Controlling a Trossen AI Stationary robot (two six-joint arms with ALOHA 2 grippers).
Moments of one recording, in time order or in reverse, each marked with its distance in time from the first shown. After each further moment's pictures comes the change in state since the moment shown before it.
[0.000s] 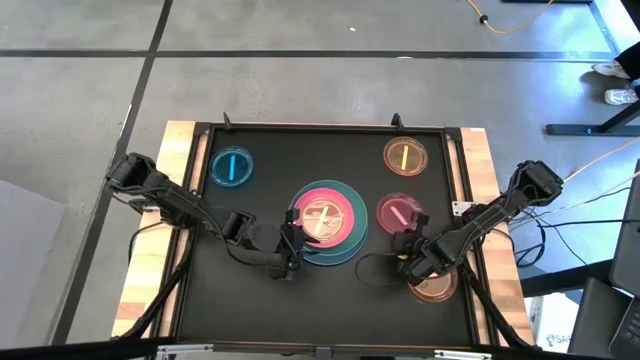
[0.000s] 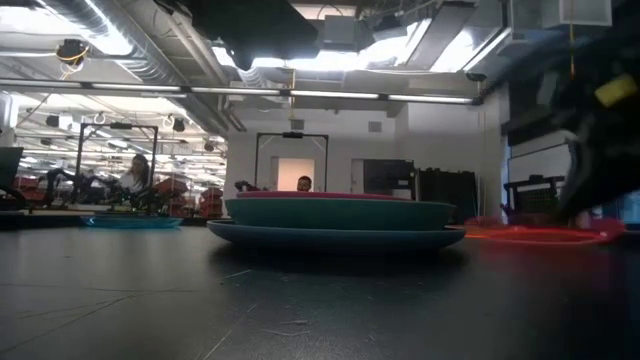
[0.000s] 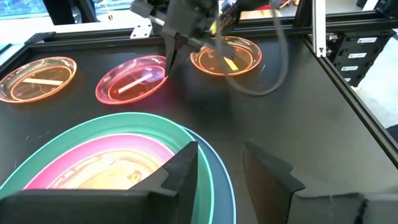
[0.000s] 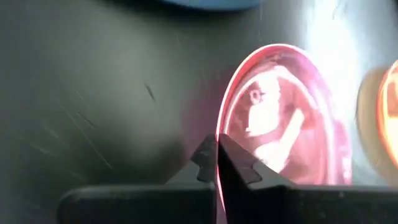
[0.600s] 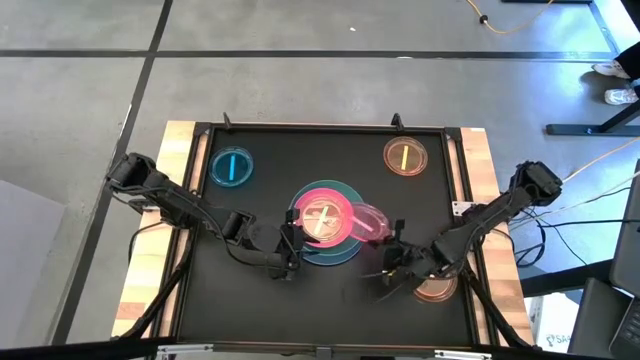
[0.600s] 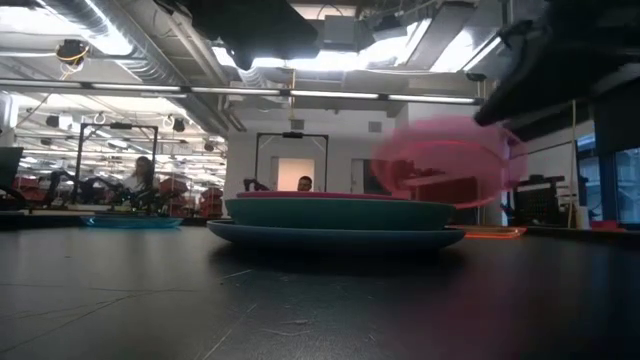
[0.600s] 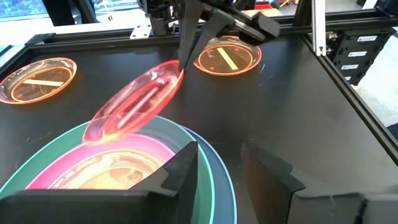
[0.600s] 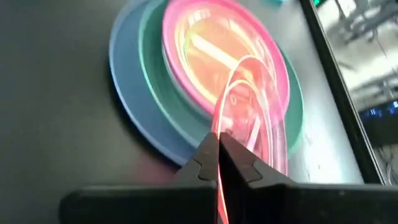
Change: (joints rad) left arm 0.000 0.000 0.000 -0.001 0.000 0.008; right arm -0.020 0.009 0.178 0.291 0.157 -0.508
